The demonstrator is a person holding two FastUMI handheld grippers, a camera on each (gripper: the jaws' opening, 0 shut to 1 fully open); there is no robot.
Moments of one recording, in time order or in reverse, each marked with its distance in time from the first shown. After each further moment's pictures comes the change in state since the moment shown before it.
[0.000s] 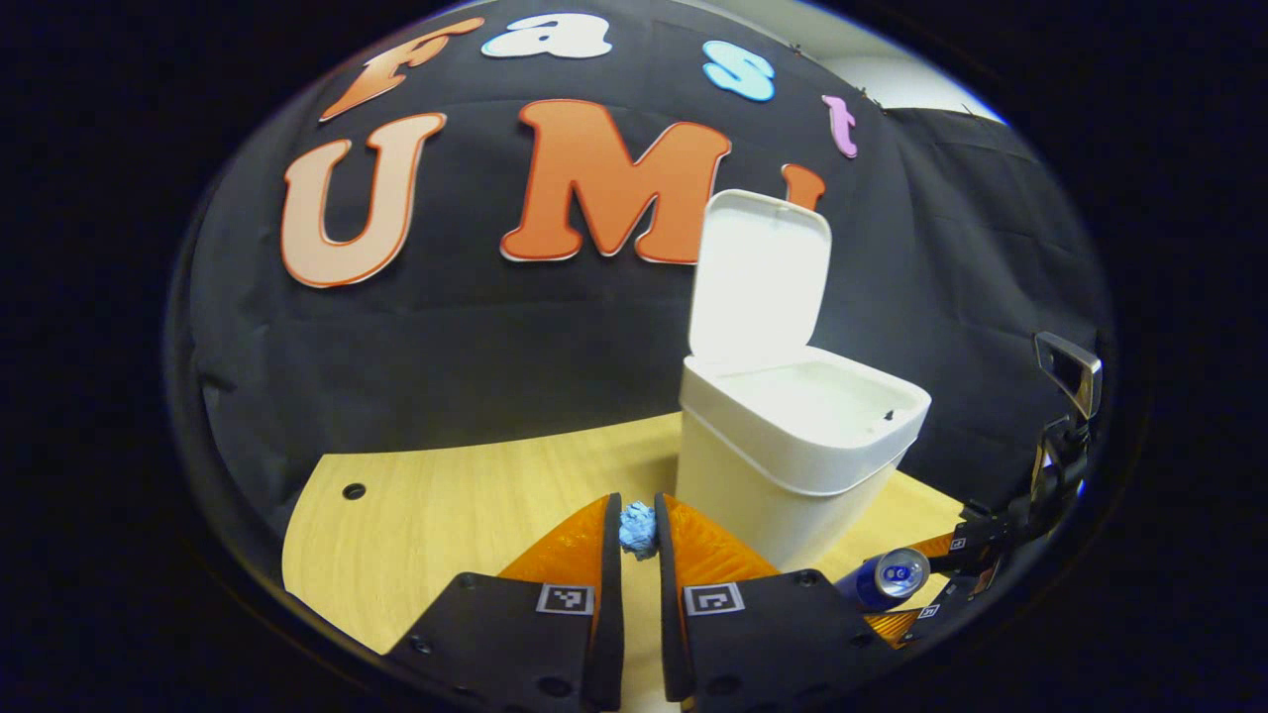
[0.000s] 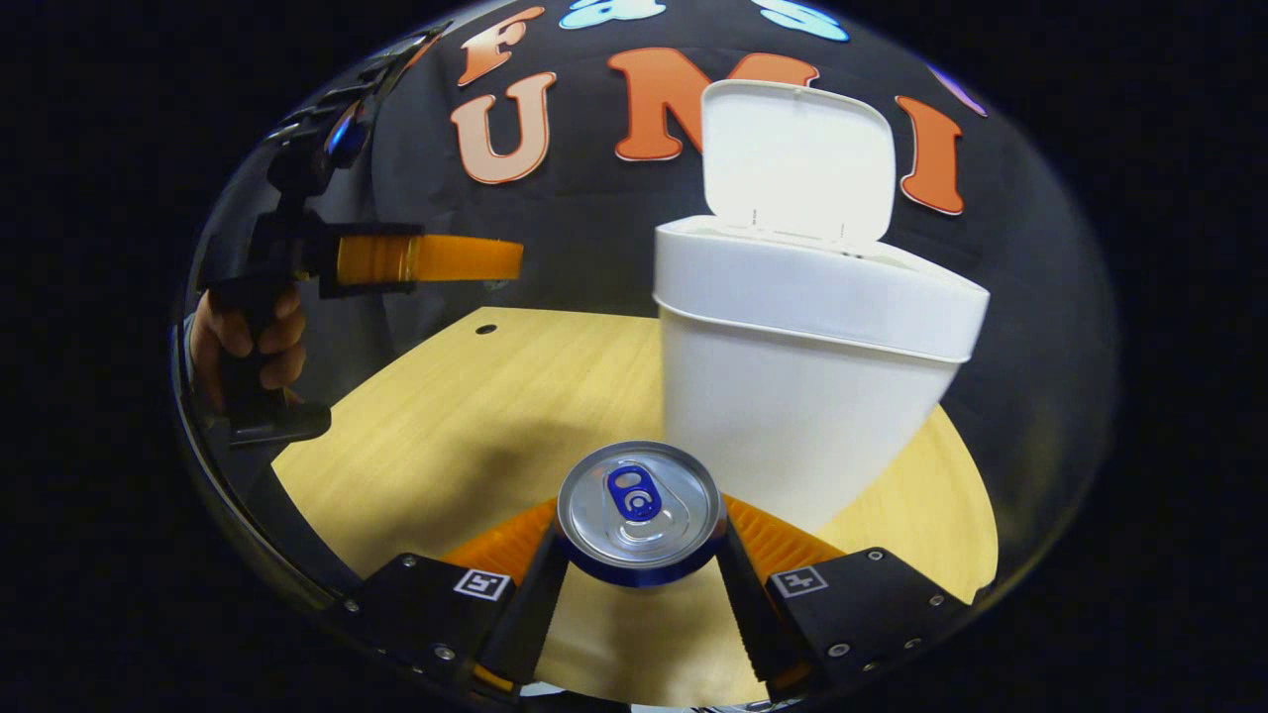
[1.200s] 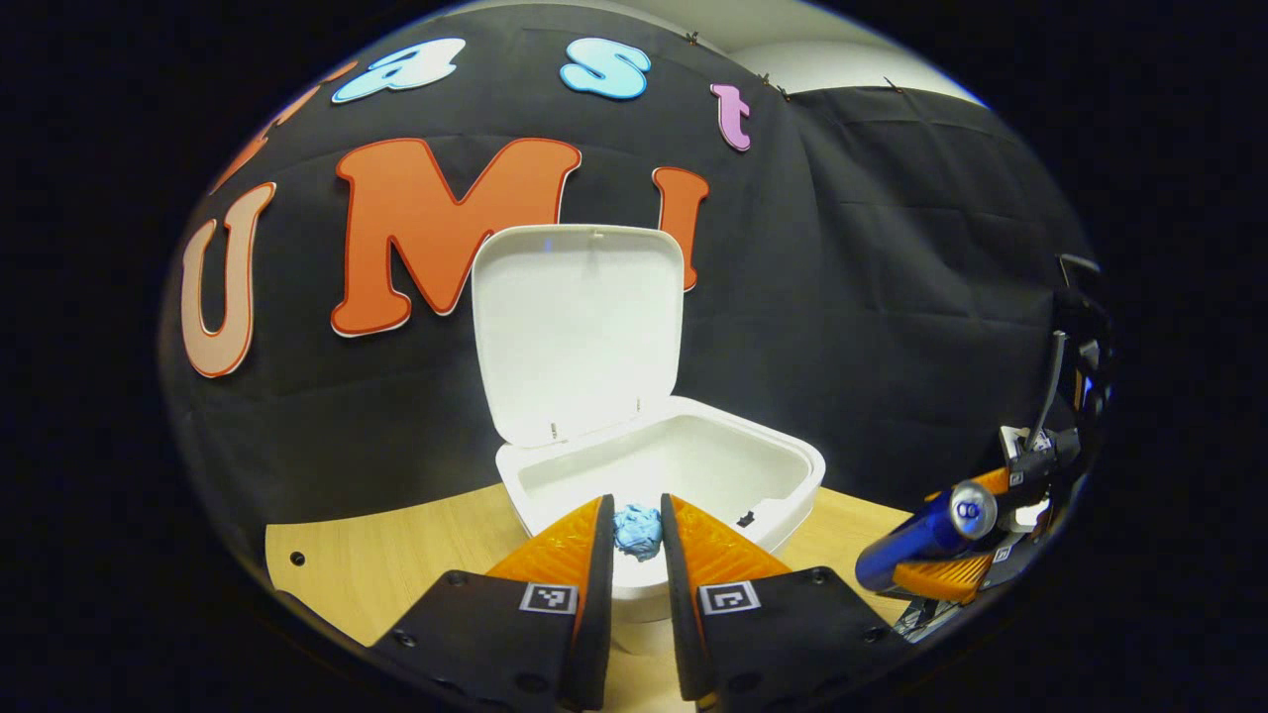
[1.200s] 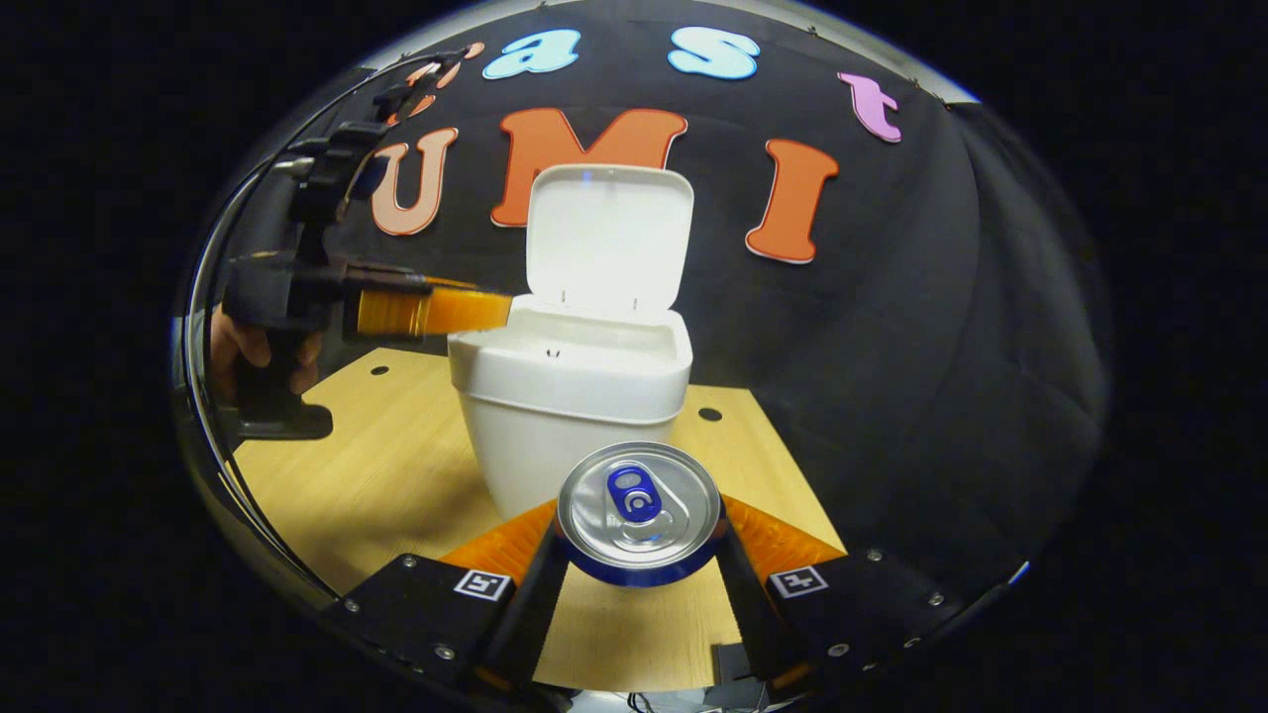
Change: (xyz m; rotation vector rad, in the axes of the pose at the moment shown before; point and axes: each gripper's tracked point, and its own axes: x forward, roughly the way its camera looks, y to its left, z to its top) left arm 0.048 -0.119 0.050 0.125 -0.022 -0.188; right arm -0.095 -0.139 0.055 -0.021 -0.149 -0.290
